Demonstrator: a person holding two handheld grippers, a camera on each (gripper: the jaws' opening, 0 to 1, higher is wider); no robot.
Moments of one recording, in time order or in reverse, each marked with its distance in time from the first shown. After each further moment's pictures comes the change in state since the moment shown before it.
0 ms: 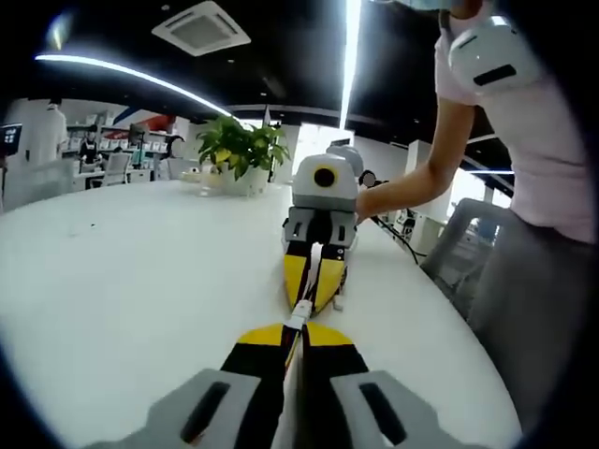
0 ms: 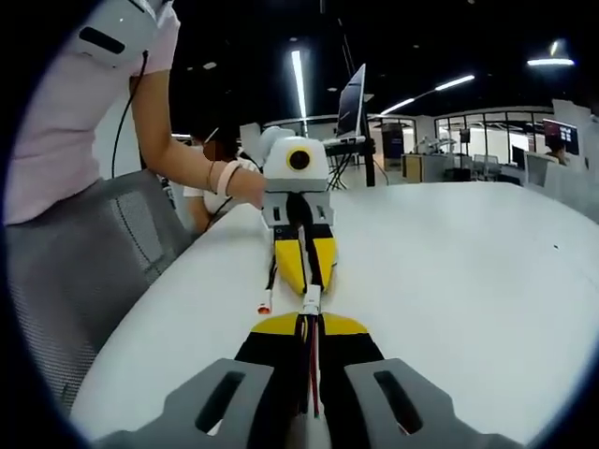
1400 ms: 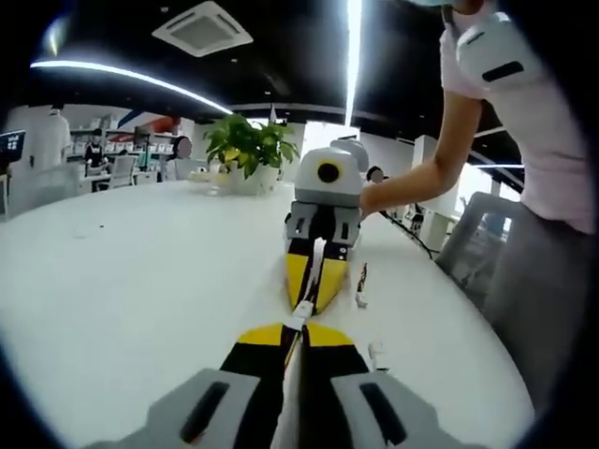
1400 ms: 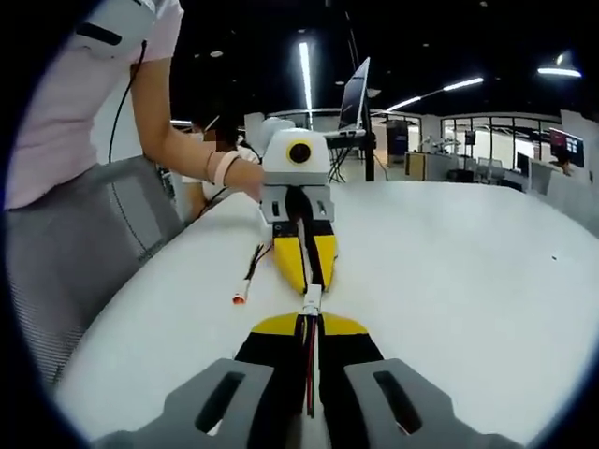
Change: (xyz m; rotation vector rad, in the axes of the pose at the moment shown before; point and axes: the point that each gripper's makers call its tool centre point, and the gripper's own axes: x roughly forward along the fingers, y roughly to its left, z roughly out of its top) left arm 0.007 0.023 0.002 0.030 0.020 0.059; right arm 0.004 -0.019 -0.001 -0.069 0.042 -0.003
